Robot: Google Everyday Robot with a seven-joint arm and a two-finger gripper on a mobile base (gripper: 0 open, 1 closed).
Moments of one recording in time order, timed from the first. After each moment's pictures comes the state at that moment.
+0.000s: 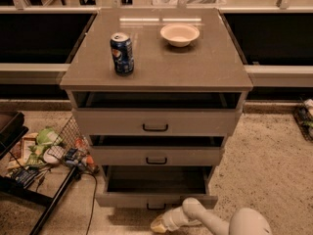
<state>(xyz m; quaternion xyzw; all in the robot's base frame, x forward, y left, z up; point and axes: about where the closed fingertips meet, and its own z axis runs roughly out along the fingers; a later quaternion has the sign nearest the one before) 0.458 0.003 0.043 -0.50 0.76 0.36 0.21</state>
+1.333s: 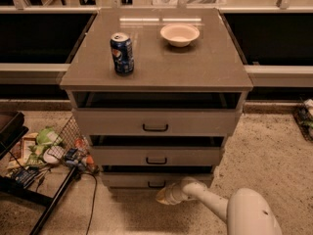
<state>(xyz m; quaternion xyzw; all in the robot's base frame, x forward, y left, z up) 0.585 -0.030 0.091 -0.58 0.74 0.21 0.27</state>
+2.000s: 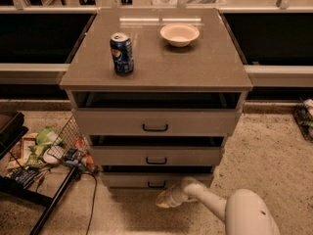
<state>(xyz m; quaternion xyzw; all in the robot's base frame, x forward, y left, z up) 0.567 -0.022 0.085 -0.58 0.74 0.24 0.25</state>
